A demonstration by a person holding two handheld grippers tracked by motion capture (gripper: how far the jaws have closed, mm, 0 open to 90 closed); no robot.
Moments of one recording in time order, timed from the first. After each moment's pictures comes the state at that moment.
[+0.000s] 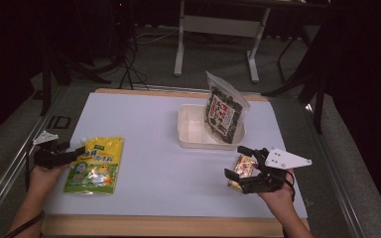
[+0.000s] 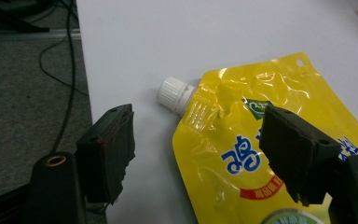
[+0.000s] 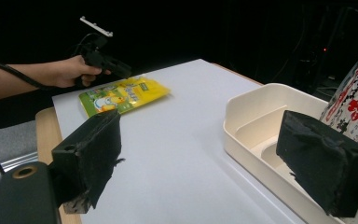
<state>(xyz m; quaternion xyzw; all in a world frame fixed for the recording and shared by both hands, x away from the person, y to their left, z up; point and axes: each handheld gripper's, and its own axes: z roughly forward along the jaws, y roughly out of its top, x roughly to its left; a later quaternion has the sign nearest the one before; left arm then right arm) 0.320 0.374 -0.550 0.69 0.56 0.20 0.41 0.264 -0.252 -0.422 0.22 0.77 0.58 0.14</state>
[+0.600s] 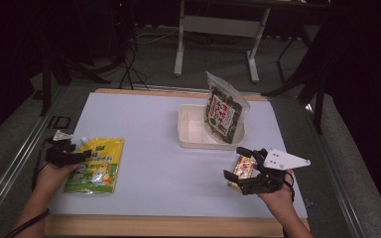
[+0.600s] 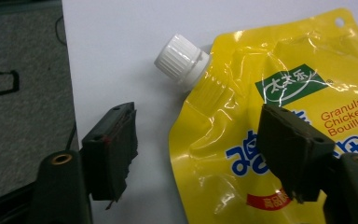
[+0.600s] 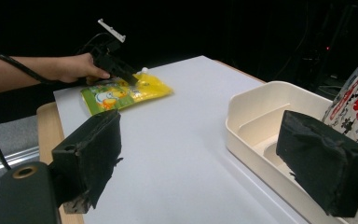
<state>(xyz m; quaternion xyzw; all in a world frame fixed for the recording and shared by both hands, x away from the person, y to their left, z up) 0.335 0.349 -0.556 0.74 0.57 0.19 0.30 0.263 -0.250 -0.423 0.21 0.77 0.58 0.14</state>
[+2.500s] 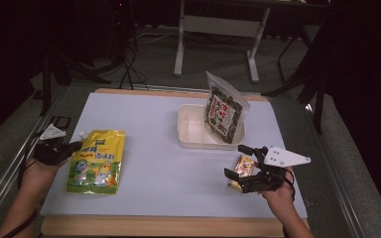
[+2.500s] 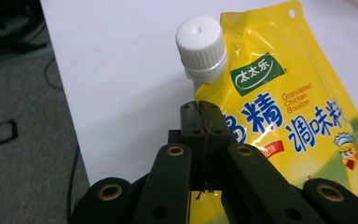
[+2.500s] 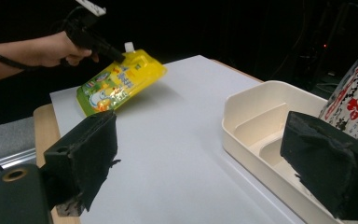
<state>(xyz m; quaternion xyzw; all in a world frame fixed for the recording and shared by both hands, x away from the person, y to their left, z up) 0.305 0.346 -0.491 0.76 0.50 0.21 0.36 0.267 -0.250 -0.419 0.22 0.77 0.58 0.14</state>
